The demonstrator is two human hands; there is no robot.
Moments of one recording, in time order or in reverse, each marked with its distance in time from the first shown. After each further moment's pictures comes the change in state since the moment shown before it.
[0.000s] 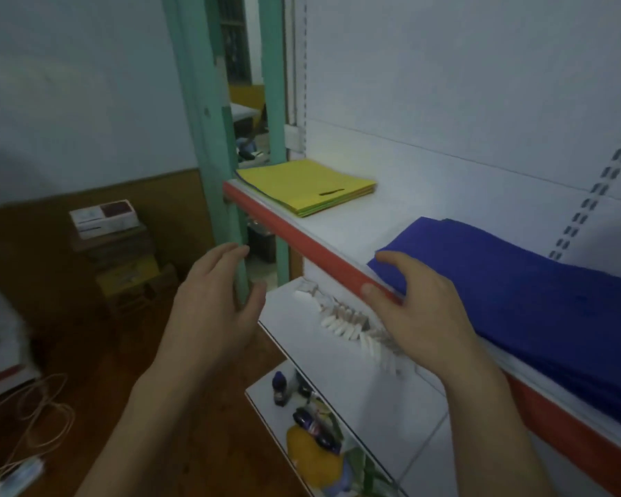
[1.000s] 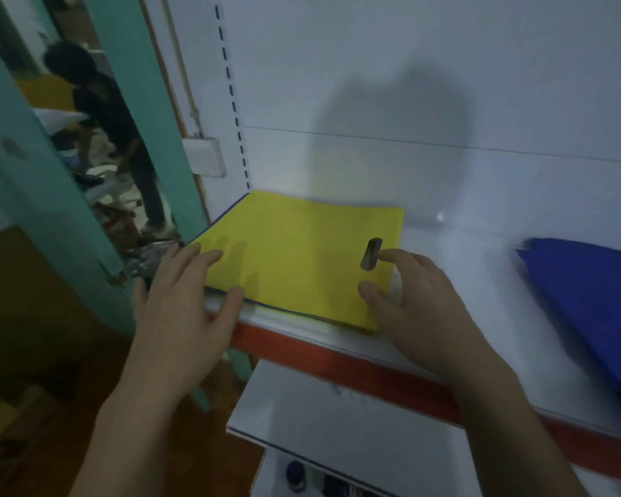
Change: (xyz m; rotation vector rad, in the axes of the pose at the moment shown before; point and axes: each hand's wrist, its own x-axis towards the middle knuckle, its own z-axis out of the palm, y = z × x) left_hand 0.380 -0.186 0.129 -0.181 -0.299 0.336; right_hand 0.282 -0.018 0.185 -0.239 0.211 0.475
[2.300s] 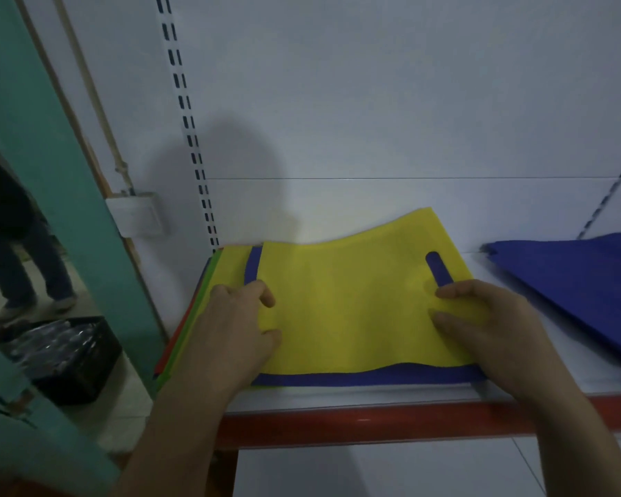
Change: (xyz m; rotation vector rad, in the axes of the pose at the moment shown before) left_hand 0.121 -0.025 0.016 -0.111 -0.402 0.275; right_hand -0.011 -0.013 0.007 0.196 0.452 0.379
